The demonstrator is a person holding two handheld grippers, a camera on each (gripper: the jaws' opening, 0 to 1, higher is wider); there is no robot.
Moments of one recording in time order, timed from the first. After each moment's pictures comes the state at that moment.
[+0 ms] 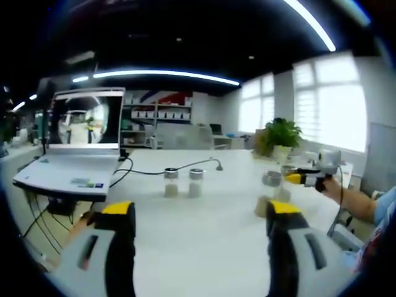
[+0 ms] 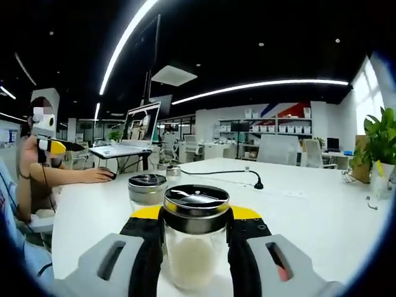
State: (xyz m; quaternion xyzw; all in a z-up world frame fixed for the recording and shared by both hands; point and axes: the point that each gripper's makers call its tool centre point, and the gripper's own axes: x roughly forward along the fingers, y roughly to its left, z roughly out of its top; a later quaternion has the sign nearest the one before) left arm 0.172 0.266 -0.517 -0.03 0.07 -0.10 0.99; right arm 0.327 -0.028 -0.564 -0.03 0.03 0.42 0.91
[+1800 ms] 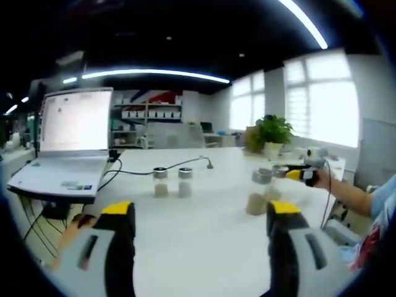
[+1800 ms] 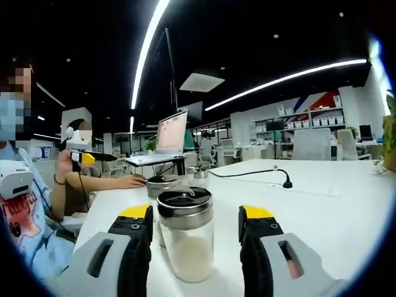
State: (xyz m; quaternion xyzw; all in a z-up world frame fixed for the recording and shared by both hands) left arm 0.173 0.252 -0.516 -0.02 0.07 -0.13 0.99; right arm 0.323 -0.038 -0.559 0.01 0.03 0.55 0.83
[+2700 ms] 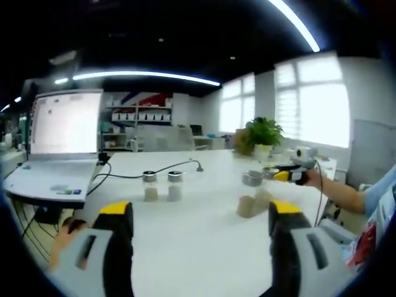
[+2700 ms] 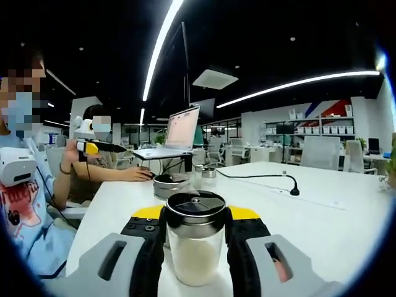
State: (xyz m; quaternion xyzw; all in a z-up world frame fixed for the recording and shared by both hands) left arm 0.174 0.238 -0.514 -0.02 0.06 -0.17 0.98; right arm 0.313 -0.027 -0.559 -0.02 0.02 0.57 0.82
